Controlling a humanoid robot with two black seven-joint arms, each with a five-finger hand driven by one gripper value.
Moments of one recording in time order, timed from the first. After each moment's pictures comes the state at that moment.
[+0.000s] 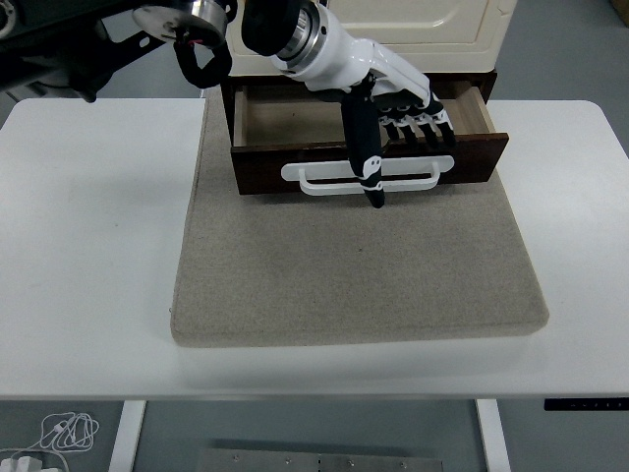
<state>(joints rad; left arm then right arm) -1.69 0.36 -0.29 -1.31 0.49 -0.59 0.60 -0.03 0.00 0.13 0.15 -0.15 0.22 0.04</state>
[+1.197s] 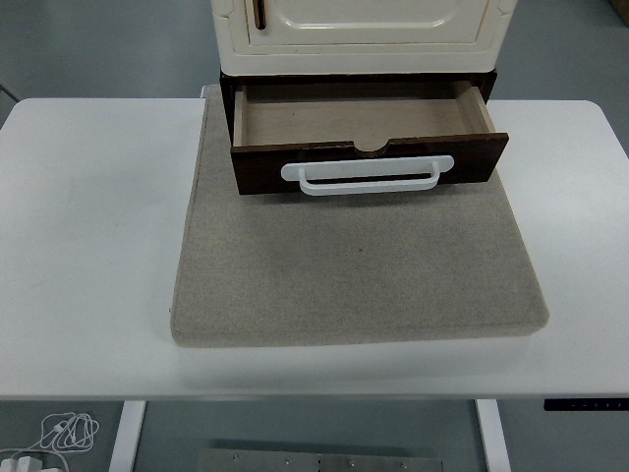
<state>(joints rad) -1.69 0.53 -0.89 -0.70 0.32 0.00 0.08 -0.03 0.00 0.13 0.15 -0.15 0.22 0.04</state>
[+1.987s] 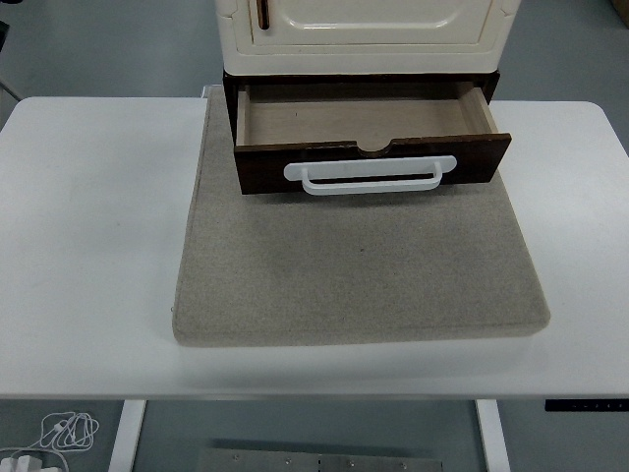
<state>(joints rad) -1.41 0.34 -0.89 -0.38 -0.26 0.03 0.10 -0.03 0.00 0.13 0.15 -0.15 0.22 0.04</state>
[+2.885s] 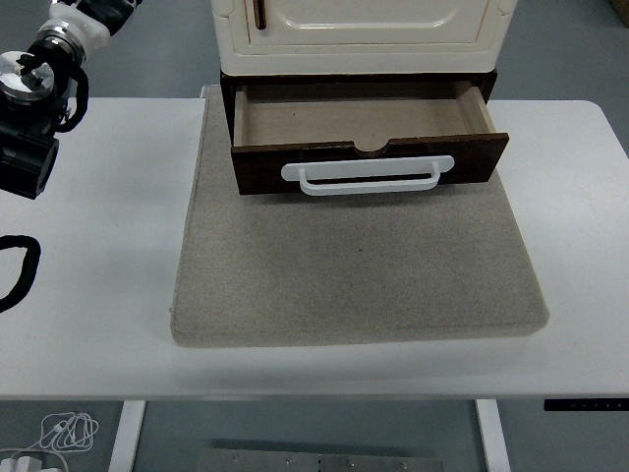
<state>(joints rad) -1.15 0.27 -0.97 -0.31 -0.38 -0.21 0.08 -0.04 0.00 0.13 0.15 -0.16 0.23 0.04</state>
